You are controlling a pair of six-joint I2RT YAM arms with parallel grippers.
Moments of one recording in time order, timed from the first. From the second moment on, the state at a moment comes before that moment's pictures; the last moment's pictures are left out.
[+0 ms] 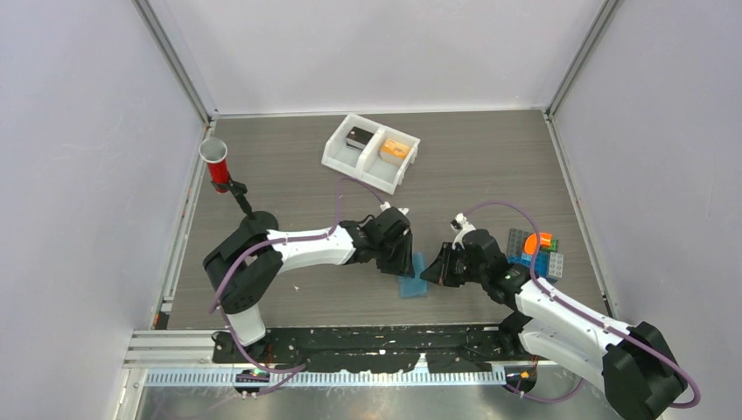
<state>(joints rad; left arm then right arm) -1.00 1.75 1.06 -0.25 0.15 -0.83 0.59 0.87 0.30 -0.12 -0.28 0.73</state>
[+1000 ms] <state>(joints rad) -1.01 1.60 0.96 -0.29 0.08 -0.83 0.59 0.98 0.35 -0.14 -0.21 0.63</state>
